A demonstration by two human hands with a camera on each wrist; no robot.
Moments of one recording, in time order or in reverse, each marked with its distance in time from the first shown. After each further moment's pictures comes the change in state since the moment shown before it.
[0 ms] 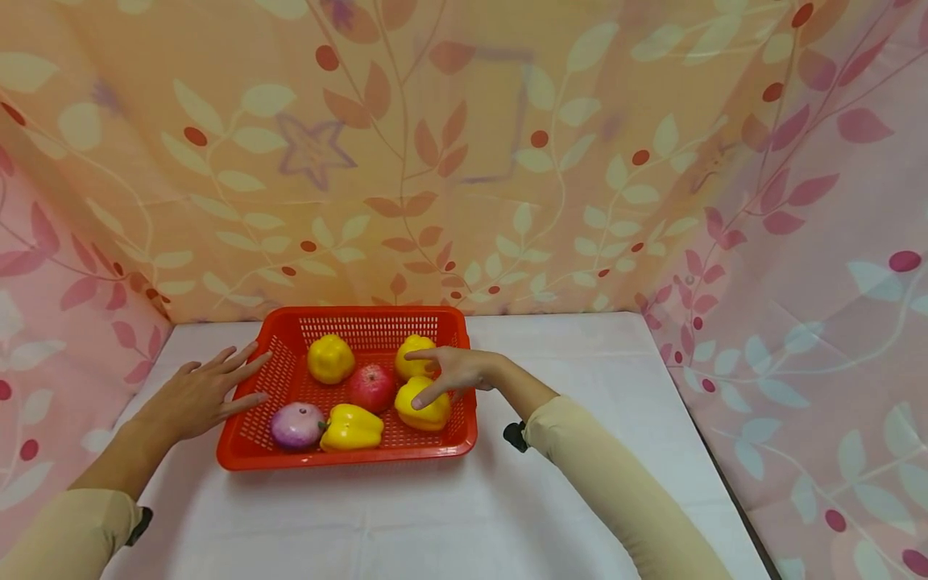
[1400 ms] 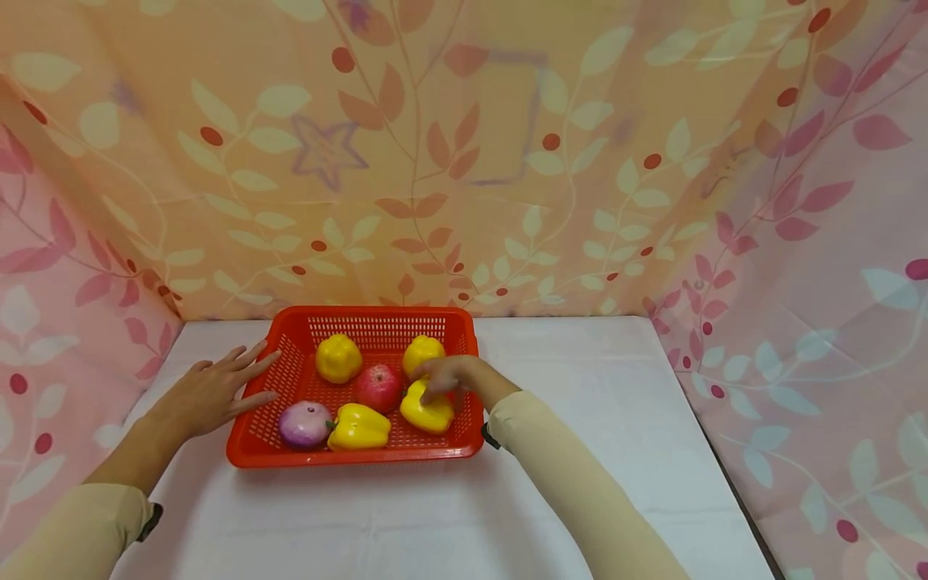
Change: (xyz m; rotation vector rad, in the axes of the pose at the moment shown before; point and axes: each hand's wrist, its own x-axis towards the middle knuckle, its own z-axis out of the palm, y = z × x) left_hand -0.001 -0.001 0.004 -0.006 0.010 -0.013; right_hand 0.042 -0.009 0.011 -0.114 -0.071 0.223
